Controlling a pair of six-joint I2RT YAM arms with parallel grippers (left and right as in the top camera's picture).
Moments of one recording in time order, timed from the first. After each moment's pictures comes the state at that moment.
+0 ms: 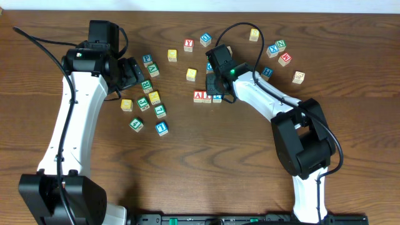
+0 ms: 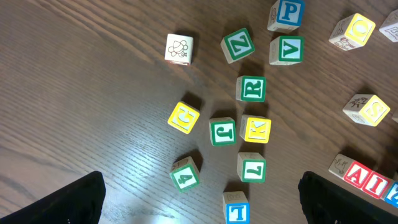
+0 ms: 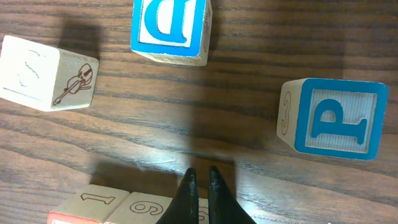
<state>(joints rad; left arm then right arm) -0.04 1.65 1.54 -1.12 -0.11 -0.48 0.51 2.15 1.55 -0.54 0.04 0.46</state>
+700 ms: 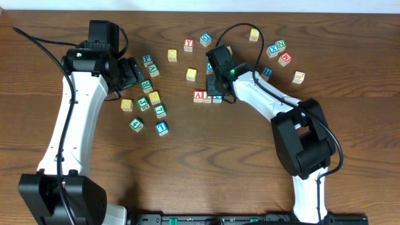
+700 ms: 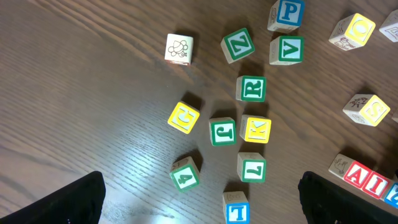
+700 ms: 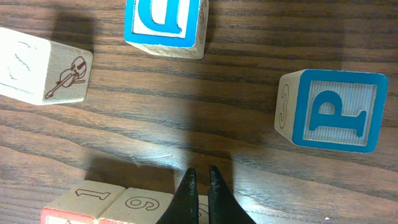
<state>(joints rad) -0.04 1.65 1.54 -1.12 -0.11 -0.48 0.51 2.15 1.55 -0.55 0.04 0.46</state>
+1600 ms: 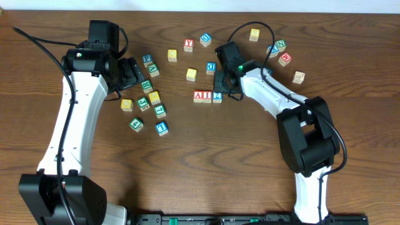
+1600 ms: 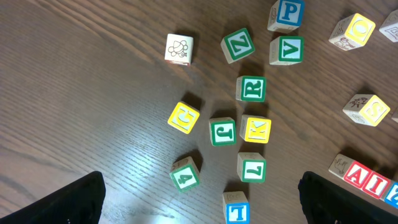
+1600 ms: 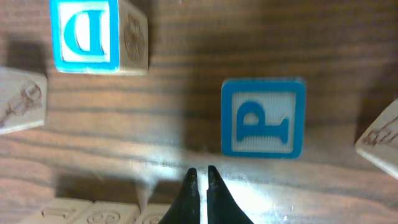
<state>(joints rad) -0.04 1.65 1.54 -1.12 -0.11 -0.48 0.45 2.15 1.55 -0.59 0.02 0.51</state>
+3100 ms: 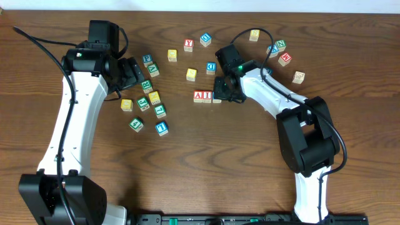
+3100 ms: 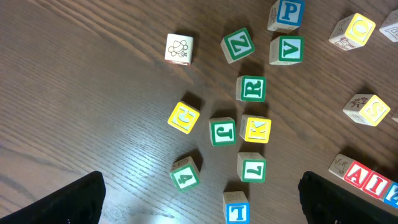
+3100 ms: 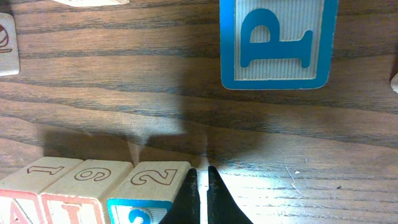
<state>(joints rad) -0.04 1.65 1.54 -1.12 -0.11 -0.48 0.46 2.15 1.55 -0.68 -0.06 0.54</state>
